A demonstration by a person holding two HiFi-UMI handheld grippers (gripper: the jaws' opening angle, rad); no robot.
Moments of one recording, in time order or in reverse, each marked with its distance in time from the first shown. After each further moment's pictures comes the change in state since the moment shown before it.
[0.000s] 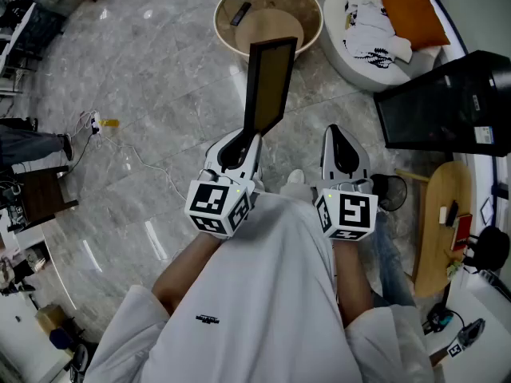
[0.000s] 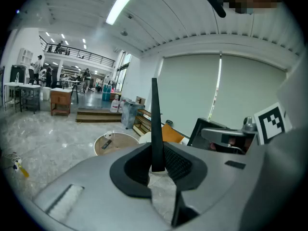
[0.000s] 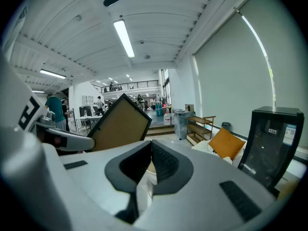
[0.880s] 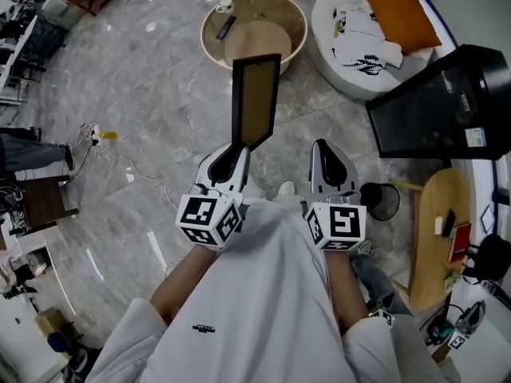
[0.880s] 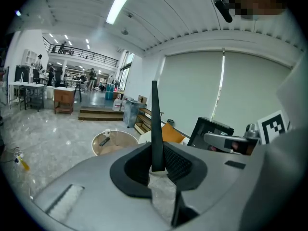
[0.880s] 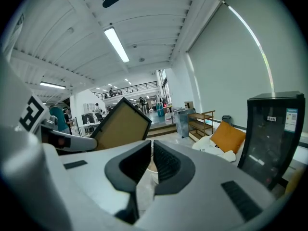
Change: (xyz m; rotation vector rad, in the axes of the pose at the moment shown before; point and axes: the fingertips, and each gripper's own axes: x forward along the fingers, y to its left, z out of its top) left arm 0.043 -0.070 -0.019 -0.028 -0.005 0.054; right arm -0.024 -0.084 -0.026 0.087 -0.019 0.057
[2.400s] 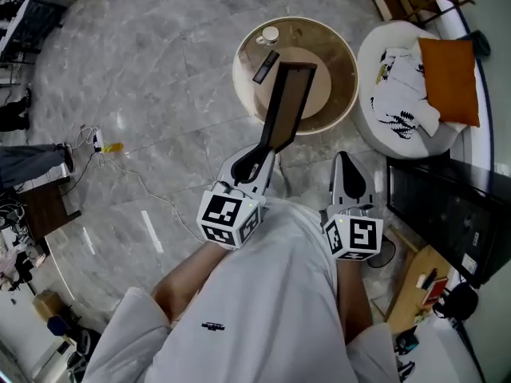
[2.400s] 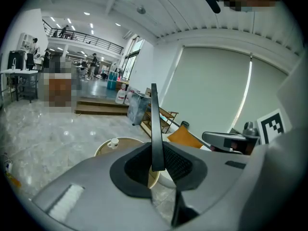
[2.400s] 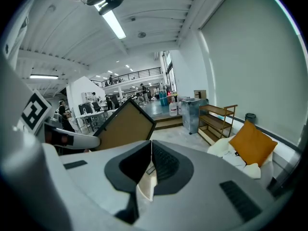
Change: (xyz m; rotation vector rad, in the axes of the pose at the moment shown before) left arm 0.293 0.315 0.175 -0.091 0.109 -0.028; right arm 0.461 0.023 0.081 -0.031 0.161 0.022
